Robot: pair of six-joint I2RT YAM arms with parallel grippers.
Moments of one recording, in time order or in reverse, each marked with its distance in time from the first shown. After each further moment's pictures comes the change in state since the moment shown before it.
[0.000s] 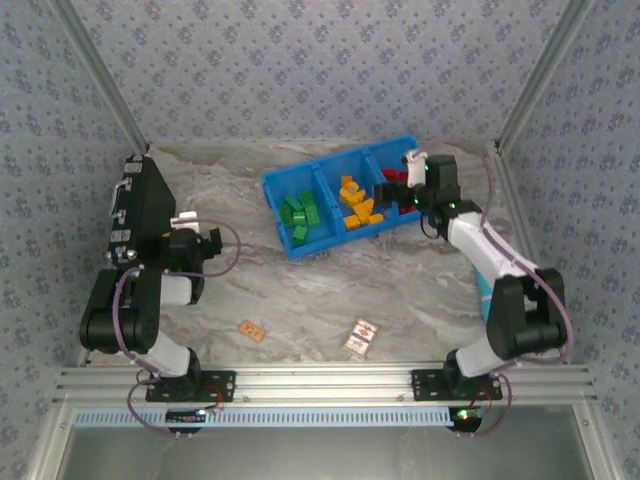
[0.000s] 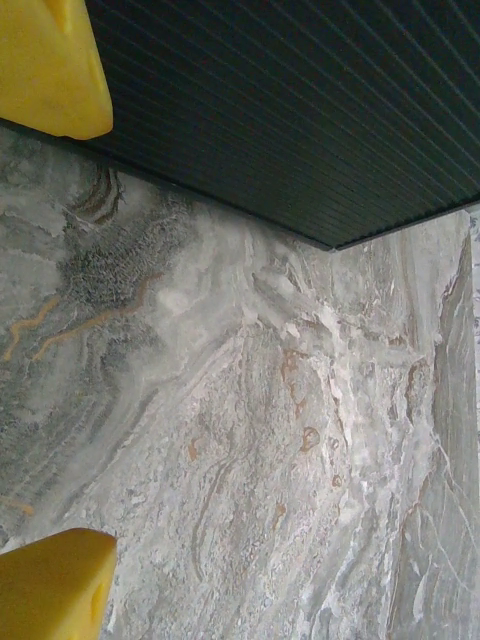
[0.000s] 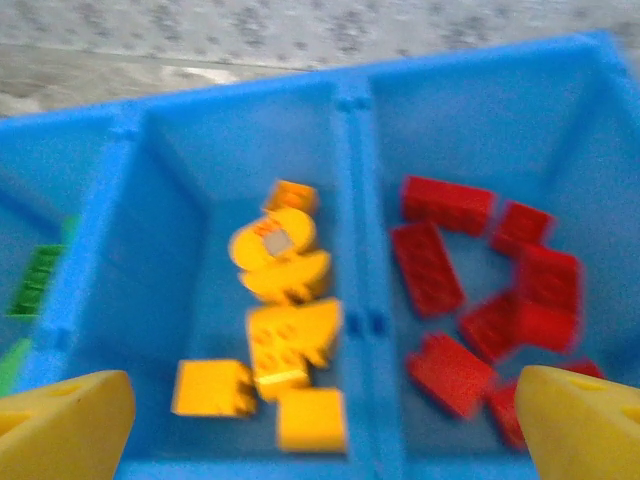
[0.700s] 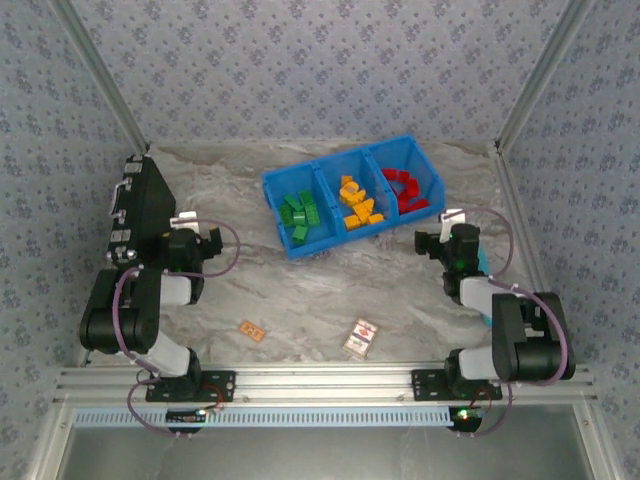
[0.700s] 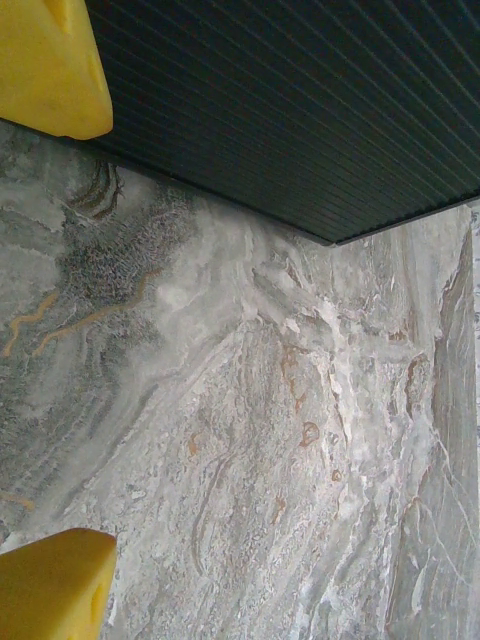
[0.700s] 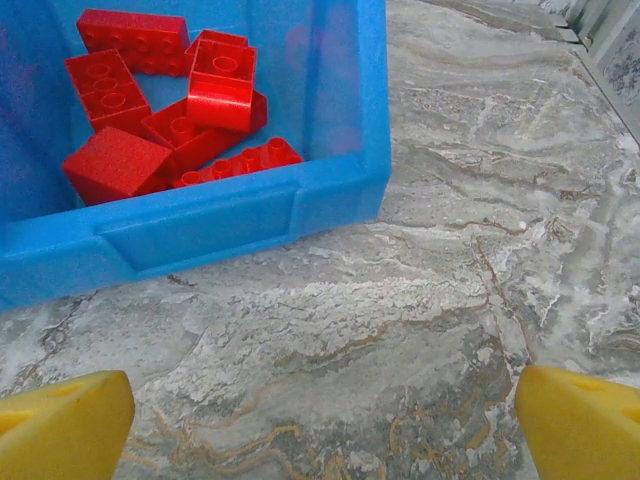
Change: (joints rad) left arm 0.004 0.000 0.000 0.000 0.015 -0.004; right arm -0.168 -0.077 -0.618 0.639 0.243 -0.099
